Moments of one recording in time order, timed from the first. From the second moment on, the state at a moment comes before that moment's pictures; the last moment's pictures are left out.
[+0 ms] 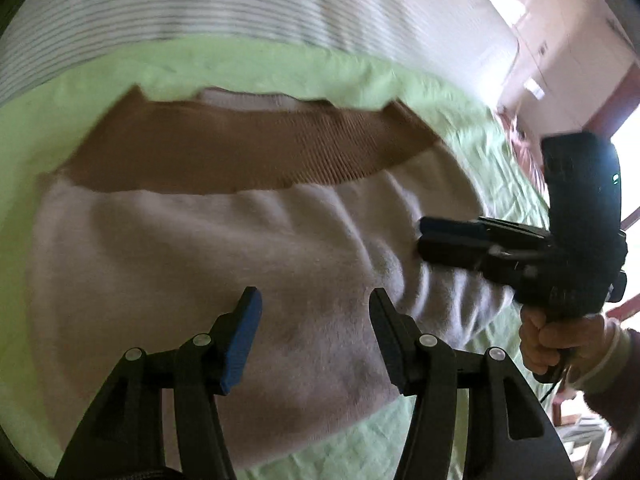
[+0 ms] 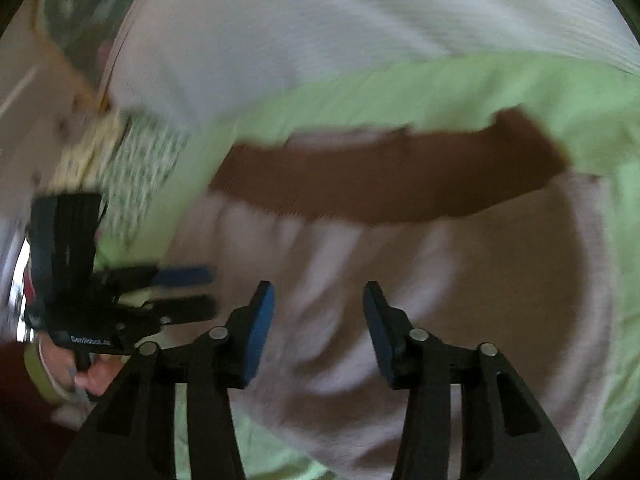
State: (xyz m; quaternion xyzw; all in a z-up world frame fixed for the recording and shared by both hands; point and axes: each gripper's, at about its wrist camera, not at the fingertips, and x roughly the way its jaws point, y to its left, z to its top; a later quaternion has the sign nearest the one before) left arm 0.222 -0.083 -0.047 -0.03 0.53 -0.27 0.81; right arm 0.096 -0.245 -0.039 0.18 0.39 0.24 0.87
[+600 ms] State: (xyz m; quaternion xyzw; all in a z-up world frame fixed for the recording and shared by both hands) left arm 0.349 0.009 -0.079 -0.06 0.51 -0.13 0.85; right arm 0.185 -0.327 -0.070 0.20 0.37 0.03 0.91
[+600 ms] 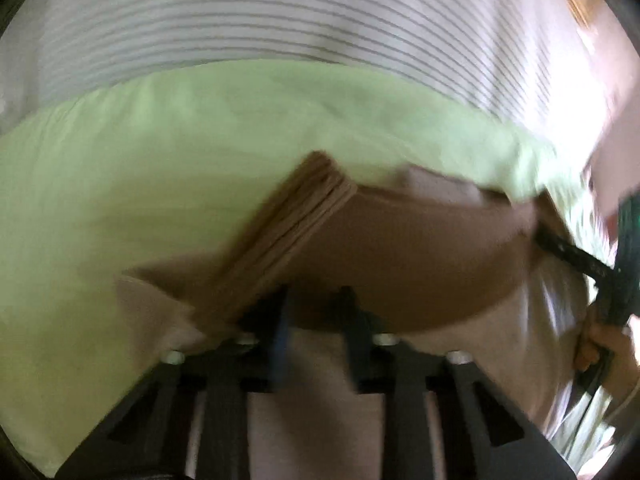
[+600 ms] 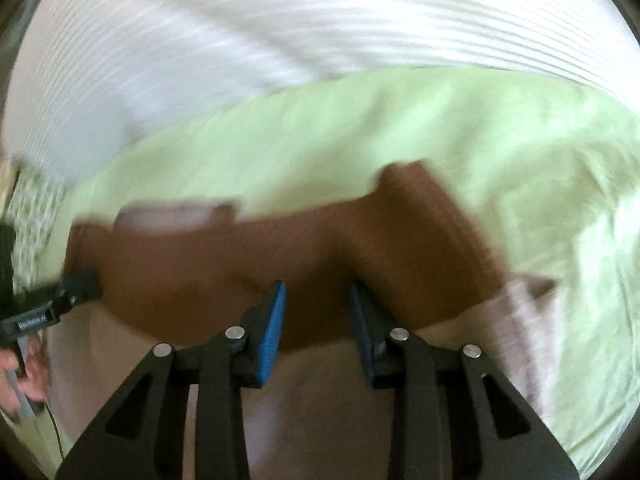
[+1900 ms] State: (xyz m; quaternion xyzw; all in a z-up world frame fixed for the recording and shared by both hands) left arm 0.118 0.105 -0.057 -0.23 0.52 0.04 0.82; right arm -0.027 -0.345 -0.070 0.30 0.37 -0.03 0.88
